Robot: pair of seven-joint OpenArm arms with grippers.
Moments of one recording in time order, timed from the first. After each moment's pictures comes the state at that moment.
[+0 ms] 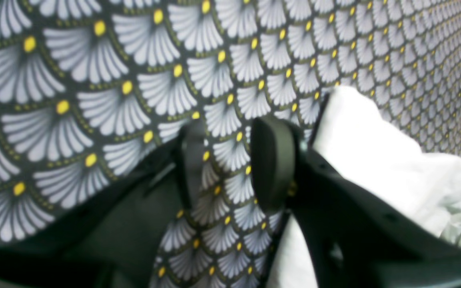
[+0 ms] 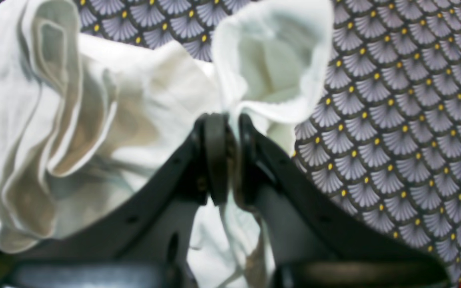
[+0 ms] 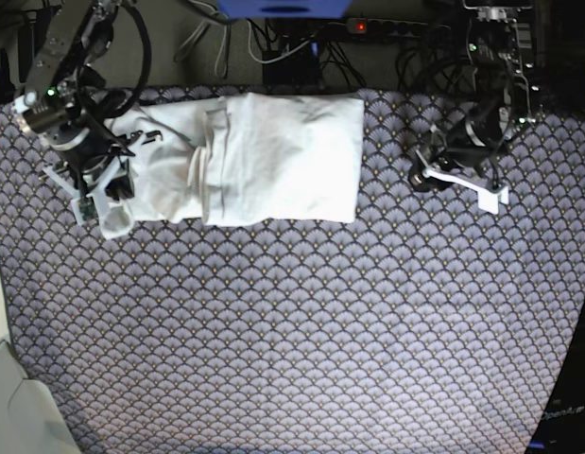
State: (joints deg) left arm 13.5 -11.1 -12.3 96.6 -46.9 5.3 50.1; right arm -14.0 -1.2 26.8 115.6 10.4 39.9 -55.8
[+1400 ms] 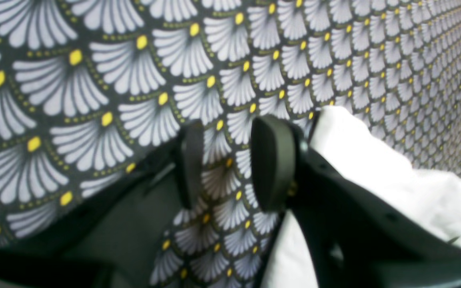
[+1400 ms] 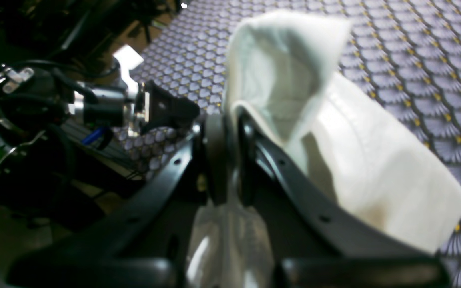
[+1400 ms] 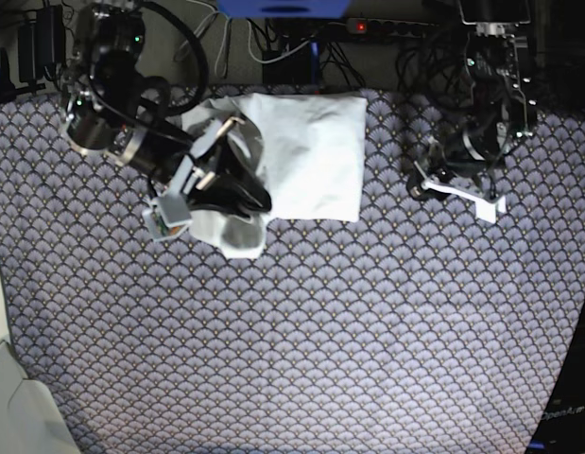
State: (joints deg) left arm 10.1 -11.0 -12.0 92.3 -46.7 5.6 50.2; right arm -13.3 2.1 6.7 115.1 46.3 39.6 -55.2
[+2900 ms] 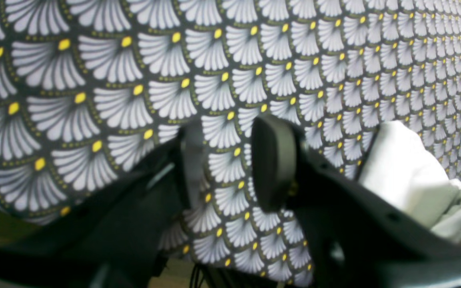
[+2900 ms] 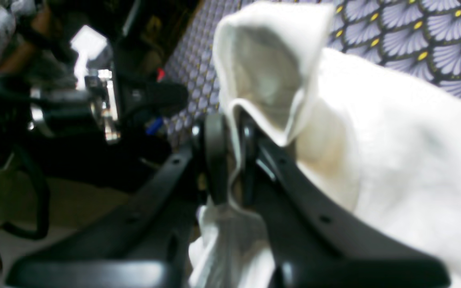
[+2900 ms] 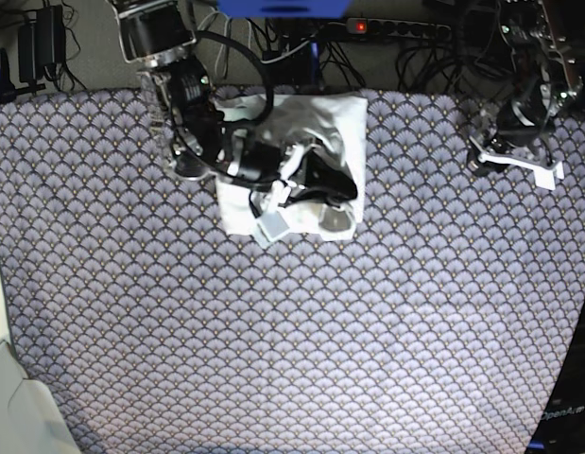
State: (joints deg) left arm 19.4 -13.2 -24.6 100.0 -46.5 5.2 50.3; right arm -0.5 -0.4 -11.8 79.6 47.2 39.5 -42.4
